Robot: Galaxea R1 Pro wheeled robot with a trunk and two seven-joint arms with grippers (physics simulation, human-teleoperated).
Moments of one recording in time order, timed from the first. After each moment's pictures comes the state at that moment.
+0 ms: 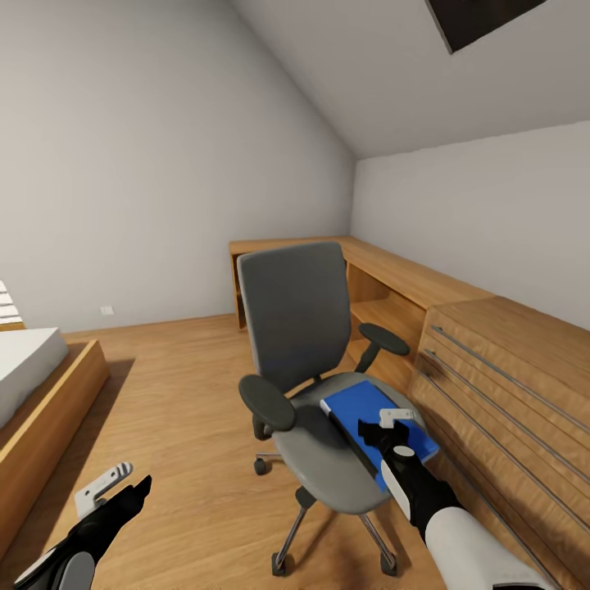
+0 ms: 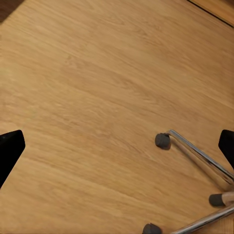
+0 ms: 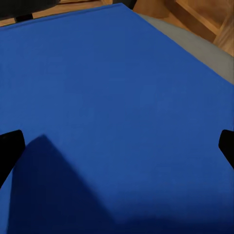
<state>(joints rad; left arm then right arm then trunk) -0.01 -0.07 0.33 -1.62 0.43 0.56 0.24 -0.67 0.06 0.00 -0.50 0.04 0.03 -0.14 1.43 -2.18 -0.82</state>
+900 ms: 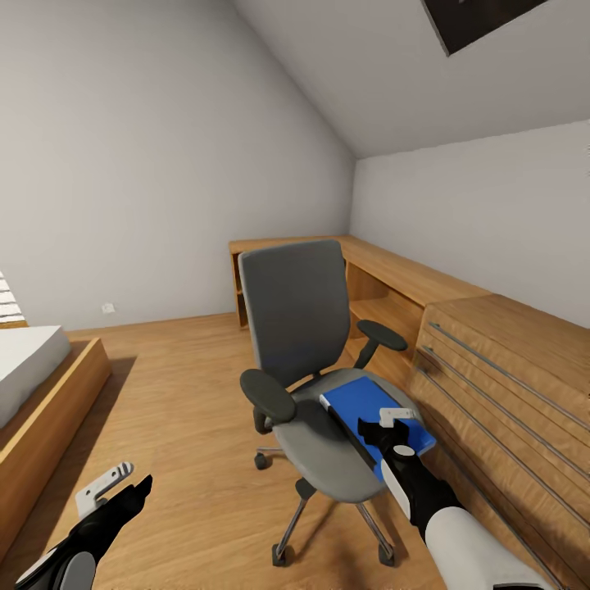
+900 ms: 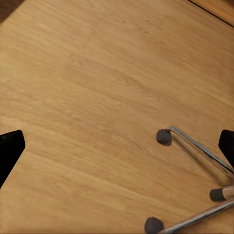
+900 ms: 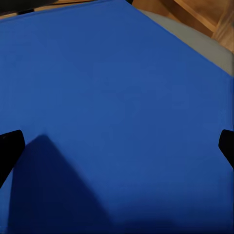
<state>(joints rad) -0.01 -0.07 0.32 -1.62 0.43 0.55 0.24 -0.67 0.05 0.00 -0.51 0.04 0.03 -0.14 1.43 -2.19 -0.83</state>
